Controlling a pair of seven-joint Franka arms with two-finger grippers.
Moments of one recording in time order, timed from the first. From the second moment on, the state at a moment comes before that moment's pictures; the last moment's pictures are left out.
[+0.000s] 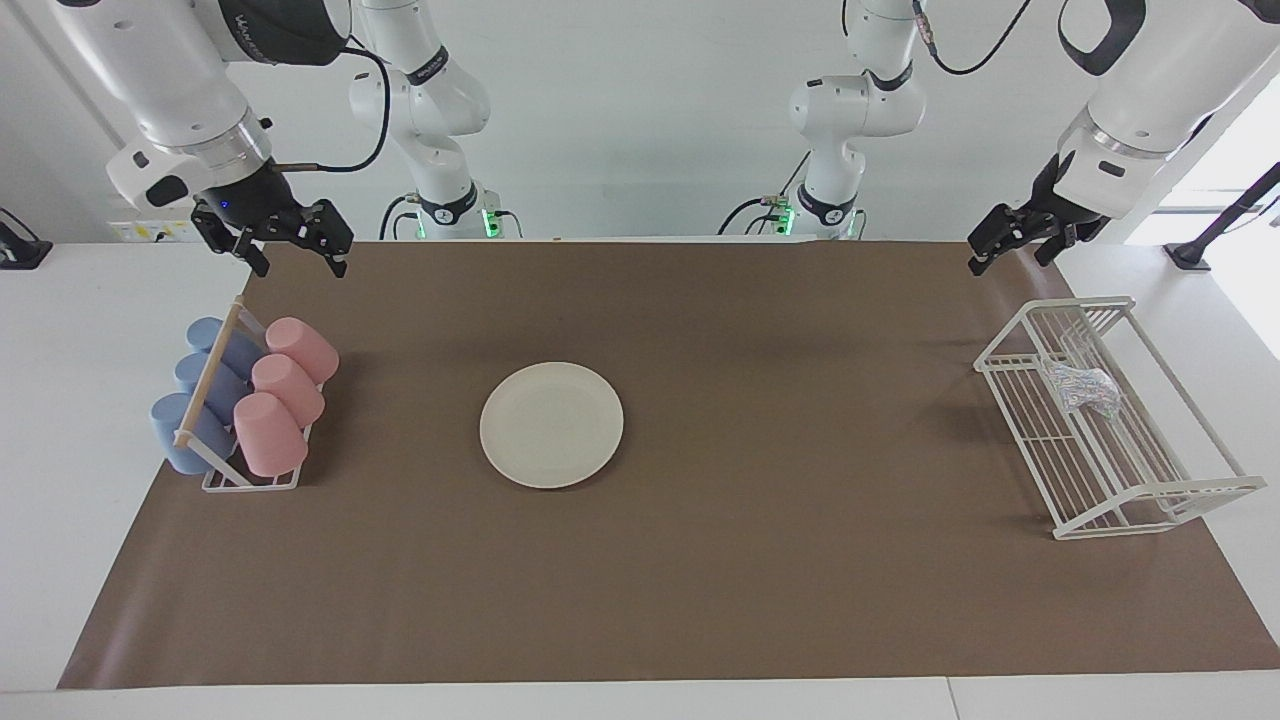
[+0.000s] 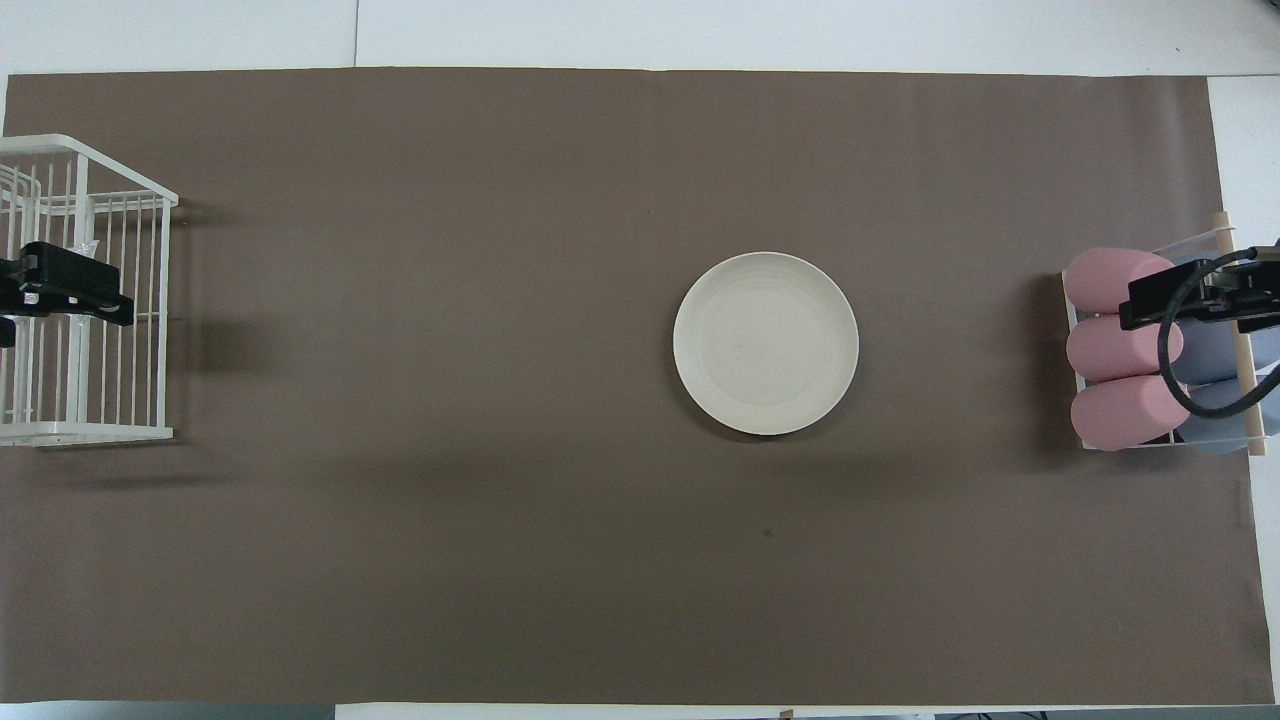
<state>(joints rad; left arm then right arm) -0.07 0.02 0.03 -1.52 -0.03 1.46 -0.13 -0.10 -0.02 0.06 -1.60 0.01 1.54 0.01</state>
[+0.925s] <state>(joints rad) -0.07 0.02 0.04 -1.55 -0.01 1.50 -0.27 -0.10 -0.02 0.06 -1.60 0.01 1.54 0.01</state>
